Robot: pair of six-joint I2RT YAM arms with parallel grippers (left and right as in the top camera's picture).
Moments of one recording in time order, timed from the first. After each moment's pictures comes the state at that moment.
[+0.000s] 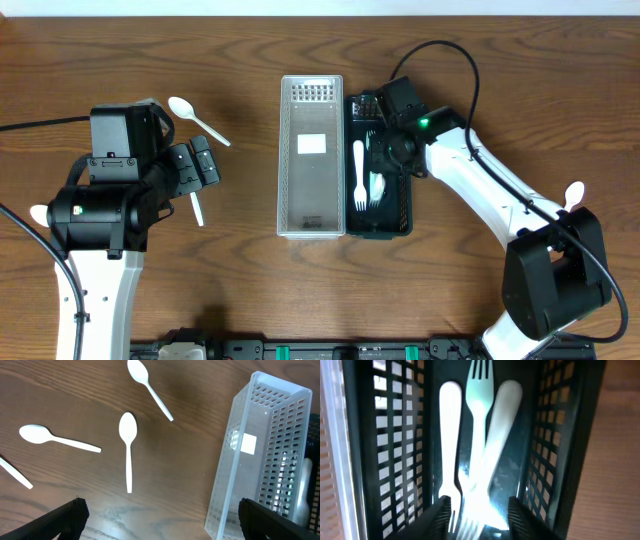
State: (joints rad) left arm -0.02 1.15 1.31 -1.12 -0.03 -0.30; right arm 0.45 1.81 1.34 -0.80 -0.03 0.46
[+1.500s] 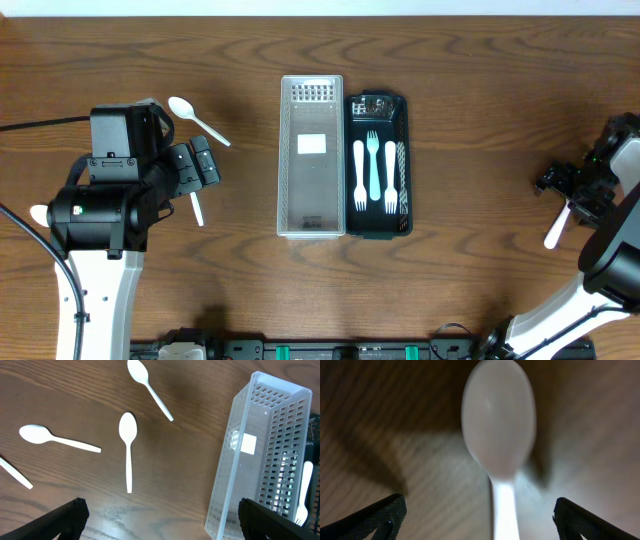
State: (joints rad) left arm -0.02 1.15 1.31 -1.12 -0.03 -0.30; right arm -0.53 1.99 1.29 -0.89 0.06 0.21
